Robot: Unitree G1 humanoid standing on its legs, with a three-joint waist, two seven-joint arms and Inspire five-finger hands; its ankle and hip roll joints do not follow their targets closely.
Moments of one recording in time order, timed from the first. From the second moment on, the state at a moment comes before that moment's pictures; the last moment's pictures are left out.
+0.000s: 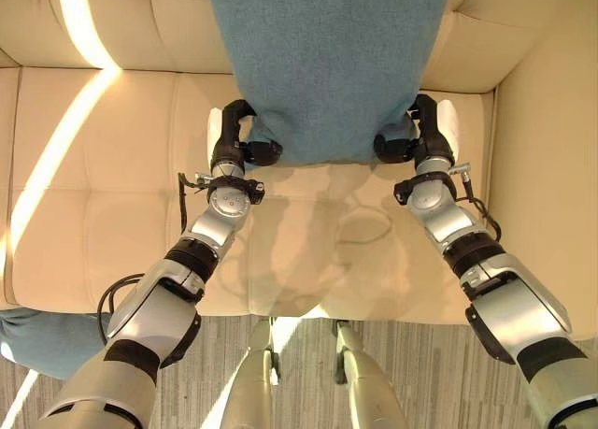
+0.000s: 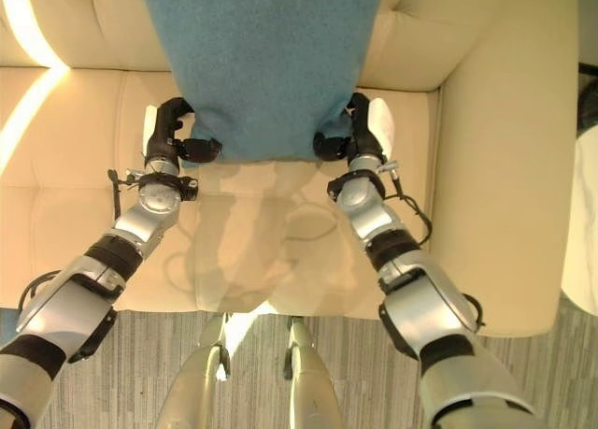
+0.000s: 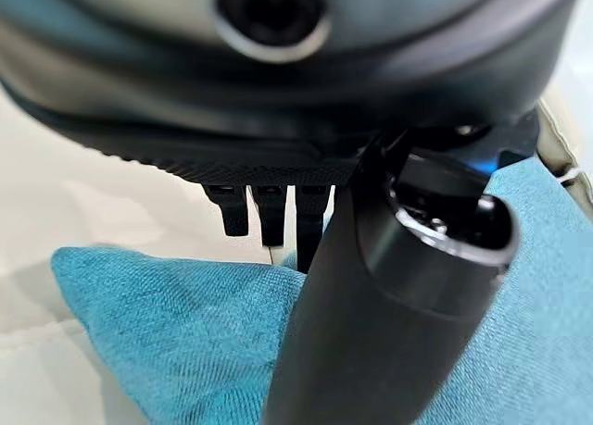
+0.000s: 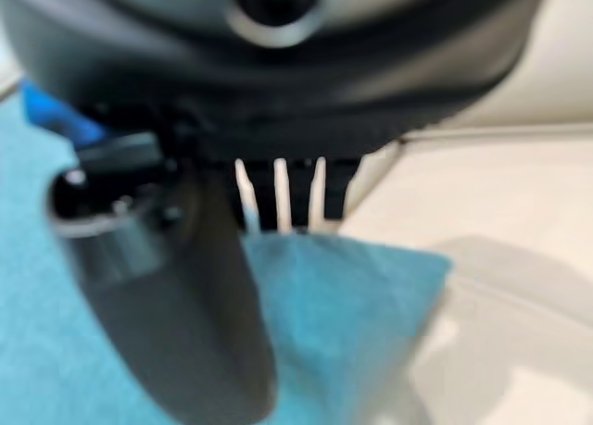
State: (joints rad) left arm -0.98 0.40 -0.52 0.83 -0.35 -0.10 0.48; right arm -0.99 -0.46 0.50 0.86 0.15 0.01 -0.50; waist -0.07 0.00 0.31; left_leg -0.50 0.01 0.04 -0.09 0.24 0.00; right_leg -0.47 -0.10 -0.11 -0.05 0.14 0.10
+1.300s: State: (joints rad) left arm 0.18 0.29 -0.08 0.93 -0.07 -0.08 0.19; right arm 0.11 -0.34 0.11 0.75 -0.09 -0.09 -0.22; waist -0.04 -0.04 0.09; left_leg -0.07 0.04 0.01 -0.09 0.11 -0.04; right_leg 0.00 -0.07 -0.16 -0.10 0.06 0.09
